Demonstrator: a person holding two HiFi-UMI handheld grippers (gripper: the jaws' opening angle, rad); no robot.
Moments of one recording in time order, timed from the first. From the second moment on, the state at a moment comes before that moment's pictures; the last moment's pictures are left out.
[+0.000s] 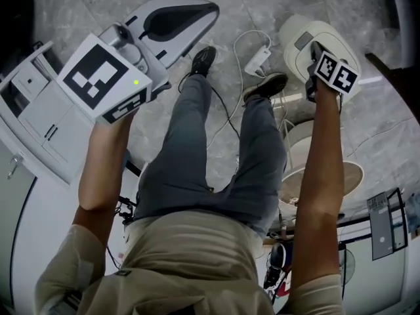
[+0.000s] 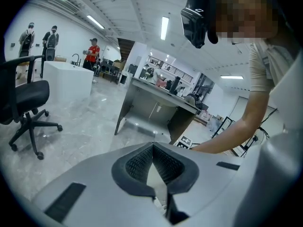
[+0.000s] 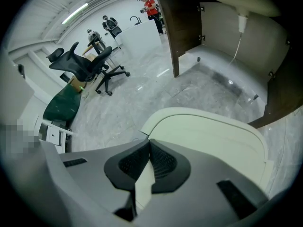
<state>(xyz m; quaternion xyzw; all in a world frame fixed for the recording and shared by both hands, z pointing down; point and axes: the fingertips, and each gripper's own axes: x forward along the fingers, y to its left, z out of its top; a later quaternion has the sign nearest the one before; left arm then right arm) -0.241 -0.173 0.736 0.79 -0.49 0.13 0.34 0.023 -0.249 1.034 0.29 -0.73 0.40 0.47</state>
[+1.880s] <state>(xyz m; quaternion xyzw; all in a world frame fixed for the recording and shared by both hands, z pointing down) -0.130 -0.108 0.264 0.91 -0.40 0.10 0.08 0.114 -0.194 0.304 0.43 -0.88 0.10 0.18</state>
